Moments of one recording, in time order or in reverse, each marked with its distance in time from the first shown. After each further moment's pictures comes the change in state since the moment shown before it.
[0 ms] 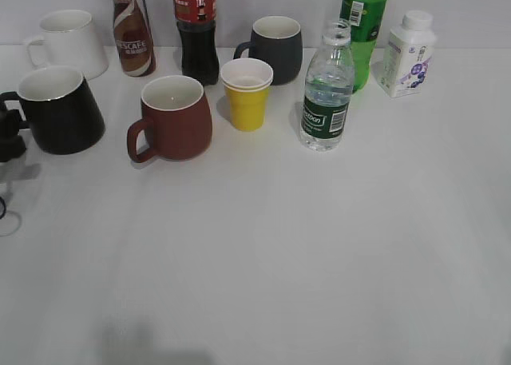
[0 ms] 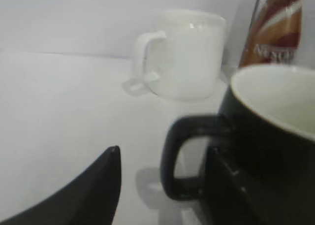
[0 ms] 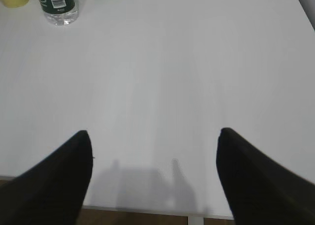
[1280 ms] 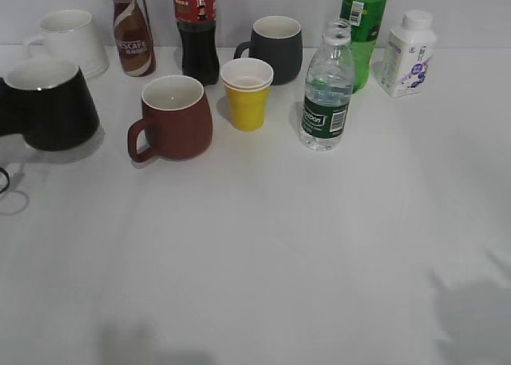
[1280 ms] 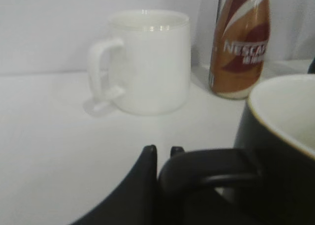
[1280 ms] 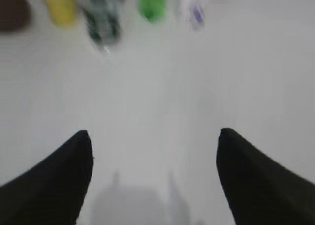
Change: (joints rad) left arm 0.007 0.025 -0.132 0.137 0.054 0.017; right arm 0.000 0.168 -0.019 0.180 -0.193 -0.242
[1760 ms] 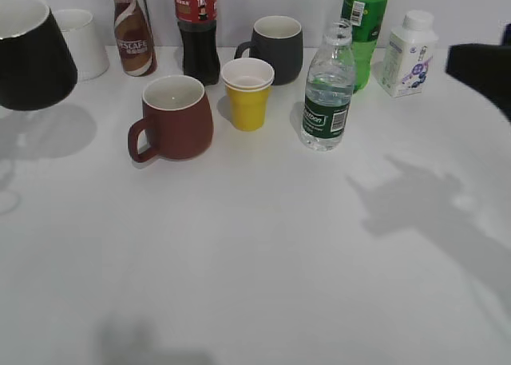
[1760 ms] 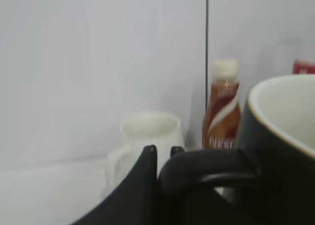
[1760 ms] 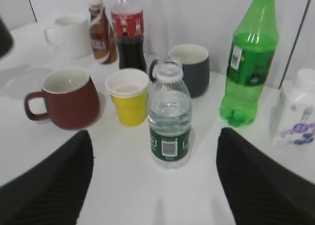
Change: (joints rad) left arm 0.001 -0.313 0.089 0.013 0.026 0.002; right arm 0.000 0.765 0.000 1.374 -0.442 -1.385
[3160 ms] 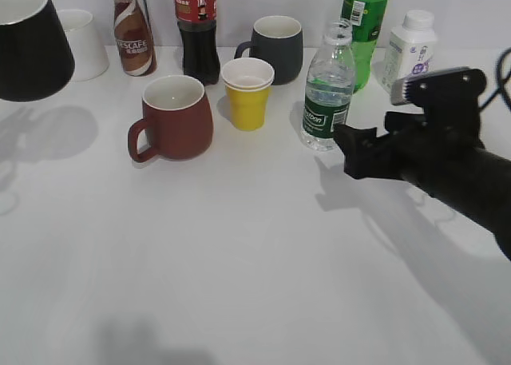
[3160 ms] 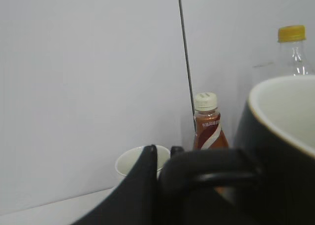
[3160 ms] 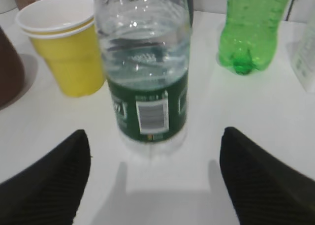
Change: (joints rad) left arm 0.000 -0.136 0.001 0.071 0.093 -0.001; right arm 0.375 0.761 0.066 -1.506 -1.276 1.693
